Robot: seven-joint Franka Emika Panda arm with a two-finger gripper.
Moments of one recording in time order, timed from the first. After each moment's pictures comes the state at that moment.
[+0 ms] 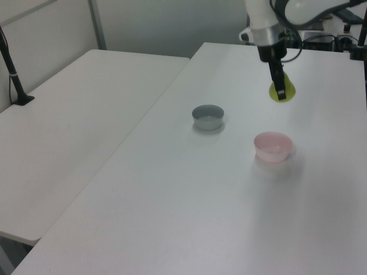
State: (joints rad) arm 0.18 0.09 0.02 -1.78 -0.09 1.60 -0.12
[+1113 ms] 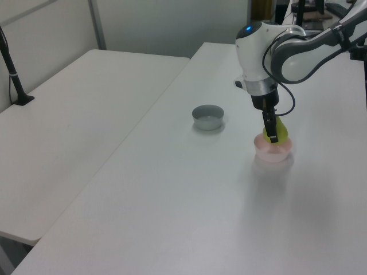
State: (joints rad) arm 0.26 0.19 0.02 -1.94 -0.09 1.87 0.01
